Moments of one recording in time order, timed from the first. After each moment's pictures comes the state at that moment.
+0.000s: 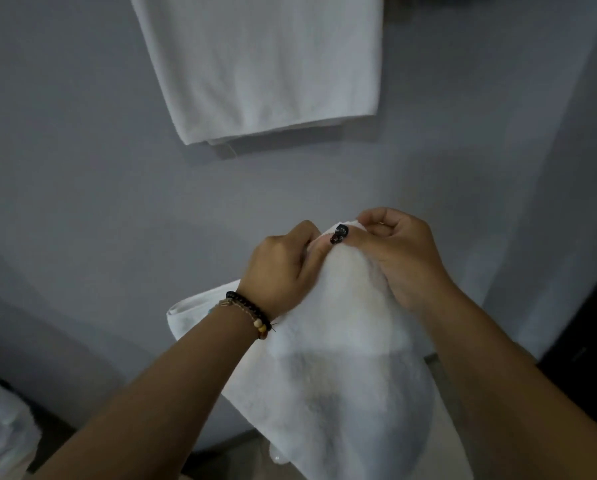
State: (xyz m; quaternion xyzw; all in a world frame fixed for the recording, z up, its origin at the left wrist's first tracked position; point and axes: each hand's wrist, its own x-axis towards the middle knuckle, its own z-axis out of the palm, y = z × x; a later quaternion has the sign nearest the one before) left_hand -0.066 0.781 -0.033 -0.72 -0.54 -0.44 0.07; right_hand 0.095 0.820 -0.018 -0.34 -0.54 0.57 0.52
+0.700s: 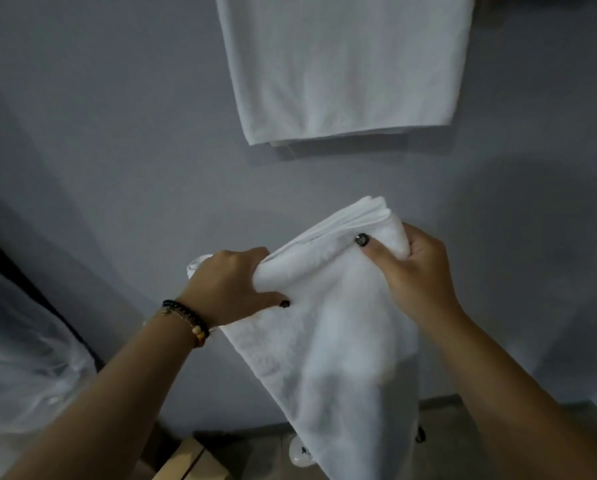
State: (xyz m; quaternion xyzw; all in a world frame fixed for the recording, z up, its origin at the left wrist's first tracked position) left_hand -0.170 0.727 -0.025 -0.65 -0.73 -0.19 0.10; right_hand 0.057 0.834 -0.031 -0.30 -0.68 0.41 0.54
